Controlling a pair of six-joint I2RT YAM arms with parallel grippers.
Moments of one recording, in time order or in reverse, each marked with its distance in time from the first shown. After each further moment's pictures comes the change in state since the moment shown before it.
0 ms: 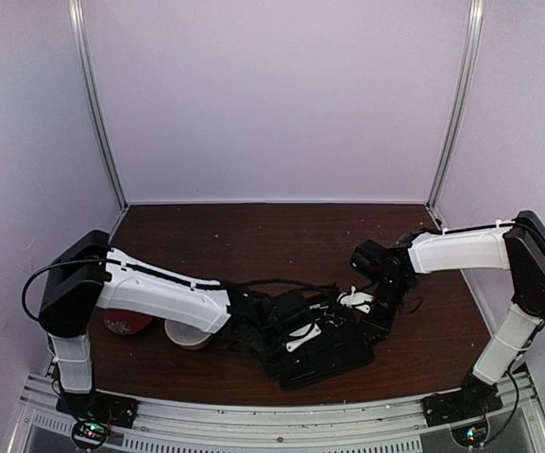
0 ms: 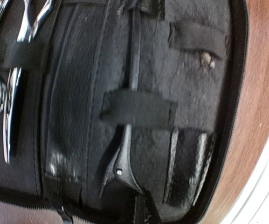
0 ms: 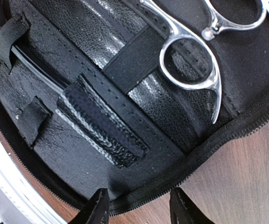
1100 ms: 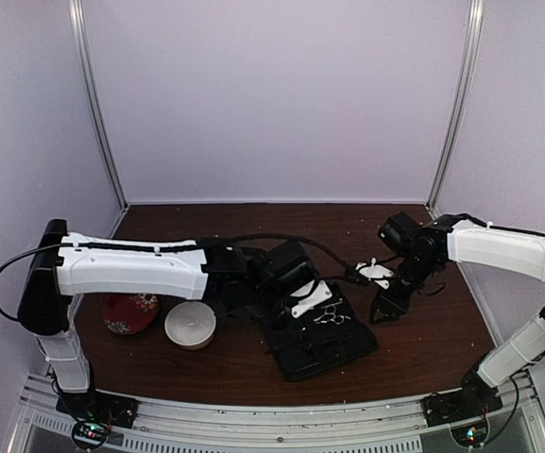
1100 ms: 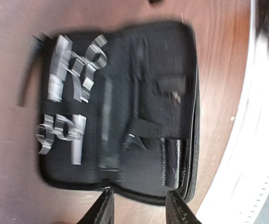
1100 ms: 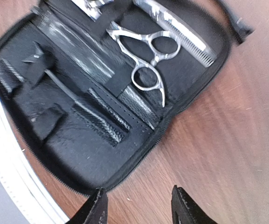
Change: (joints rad) left arm 0.013 -0.091 0.219 -0.203 -0.046 0.113; right arm -0.102 -0.200 0.006 -0.019 -0.039 -0.057
